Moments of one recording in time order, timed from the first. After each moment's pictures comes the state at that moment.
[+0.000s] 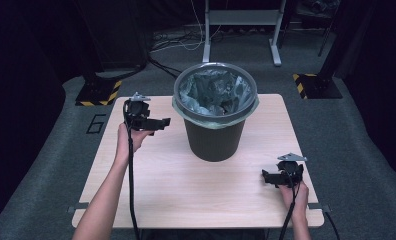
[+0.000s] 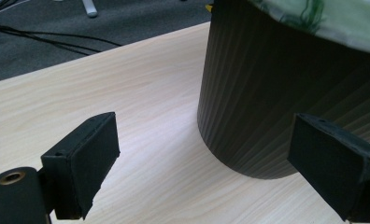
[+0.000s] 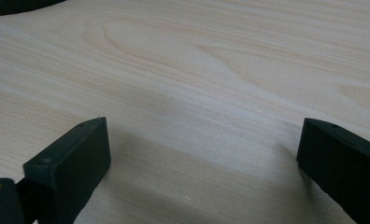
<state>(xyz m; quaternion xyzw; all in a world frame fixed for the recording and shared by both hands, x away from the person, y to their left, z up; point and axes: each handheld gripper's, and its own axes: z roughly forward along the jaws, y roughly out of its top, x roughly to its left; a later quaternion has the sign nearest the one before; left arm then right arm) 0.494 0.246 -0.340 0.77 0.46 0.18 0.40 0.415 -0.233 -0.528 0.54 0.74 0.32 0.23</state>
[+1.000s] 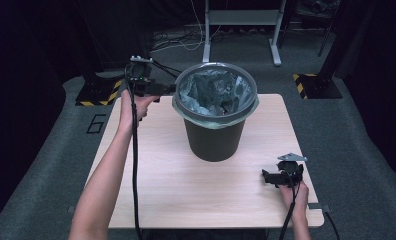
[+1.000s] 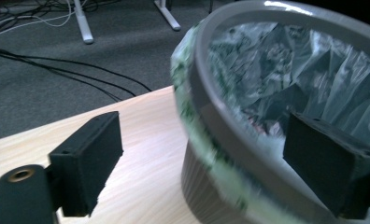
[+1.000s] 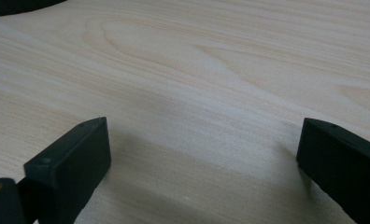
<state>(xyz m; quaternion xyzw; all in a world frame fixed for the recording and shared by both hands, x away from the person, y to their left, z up) 0.535 0.222 -0.252 0.75 0.46 0.18 0.44 0.415 -0.234 -0.528 0.54 0.74 0.32 0.23</state>
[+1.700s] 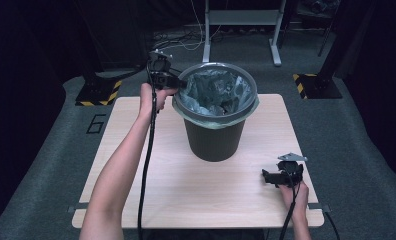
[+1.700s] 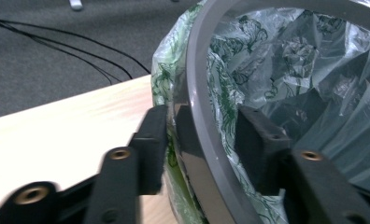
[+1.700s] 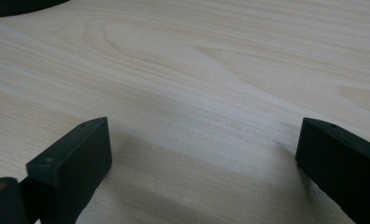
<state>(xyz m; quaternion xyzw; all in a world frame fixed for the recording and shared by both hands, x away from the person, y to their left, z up) 0.581 0.183 -0.271 0.76 0.50 0.15 0.40 0.415 -0.234 -0.528 0.54 0.74 0.32 0.23</state>
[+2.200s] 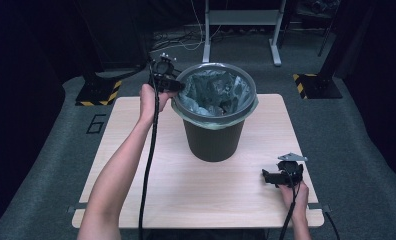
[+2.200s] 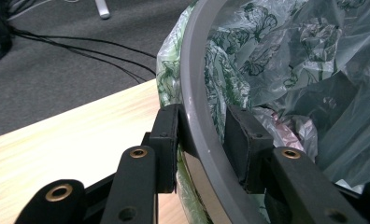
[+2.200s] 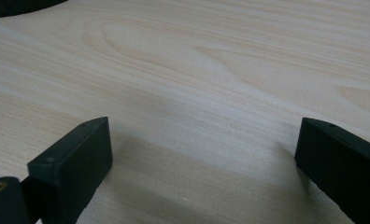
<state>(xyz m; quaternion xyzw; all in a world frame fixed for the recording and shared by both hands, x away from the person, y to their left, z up) 0.570 0.174 -0.269 0.78 0.48 0.20 0.36 0.415 -0.234 -0.528 0.54 0.74 0.32 0.23</state>
